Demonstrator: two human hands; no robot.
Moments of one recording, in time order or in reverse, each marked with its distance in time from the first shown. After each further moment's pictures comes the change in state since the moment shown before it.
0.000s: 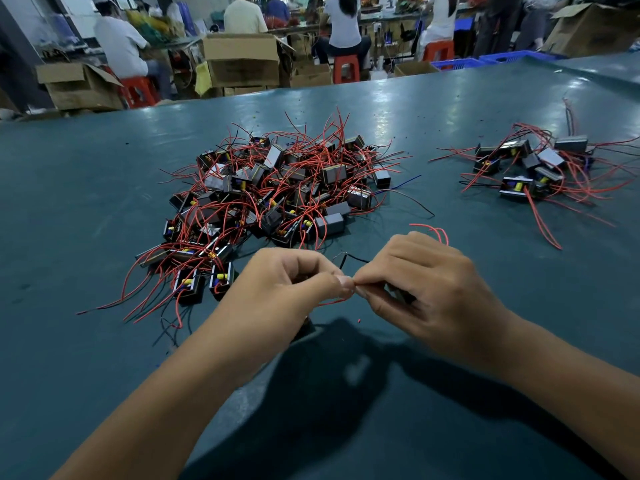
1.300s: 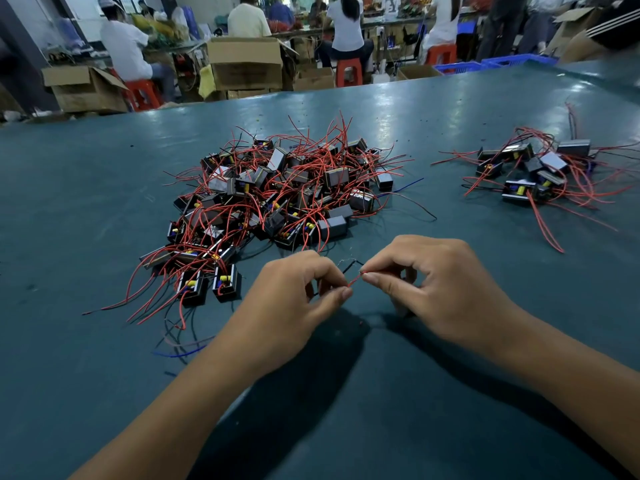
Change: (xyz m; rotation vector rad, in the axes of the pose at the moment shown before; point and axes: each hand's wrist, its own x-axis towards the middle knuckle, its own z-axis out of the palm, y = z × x) left_hand 0.012 -0.020 0.000 0.571 0.065 0.264; right_hand -0.002 0.013 -0.001 0.194 -0.067 0.347
